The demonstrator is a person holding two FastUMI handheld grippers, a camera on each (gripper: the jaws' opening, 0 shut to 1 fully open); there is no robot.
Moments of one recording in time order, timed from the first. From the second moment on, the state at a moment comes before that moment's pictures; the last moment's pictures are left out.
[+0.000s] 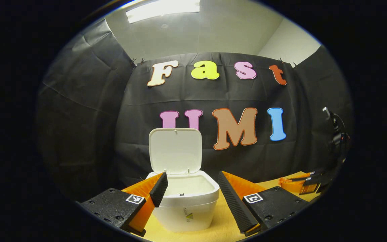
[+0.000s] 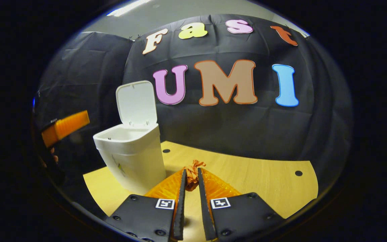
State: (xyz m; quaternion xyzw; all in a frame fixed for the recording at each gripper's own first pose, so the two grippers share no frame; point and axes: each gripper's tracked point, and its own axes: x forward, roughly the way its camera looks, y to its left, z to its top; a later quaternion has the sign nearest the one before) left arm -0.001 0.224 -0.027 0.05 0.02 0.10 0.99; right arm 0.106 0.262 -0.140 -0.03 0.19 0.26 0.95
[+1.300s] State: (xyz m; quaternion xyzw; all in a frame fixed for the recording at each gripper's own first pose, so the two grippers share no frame) left arm -0.015 0.336 -0.053 0.03 0.04 0.14 0.99; right arm 0.130 0.502 -0.118 -0.05 0.15 0.39 0.91
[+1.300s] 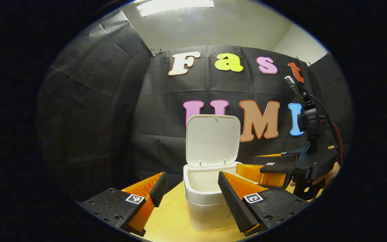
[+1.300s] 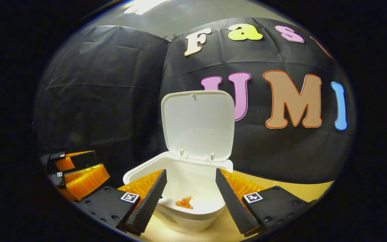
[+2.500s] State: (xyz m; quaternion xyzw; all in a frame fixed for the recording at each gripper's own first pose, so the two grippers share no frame) left arm 0.064 0.163 -0.071 0.01 0.05 -0.05 1.00; right arm 0.161 0.254 -0.077 0.00 0.10 0.16 0.98
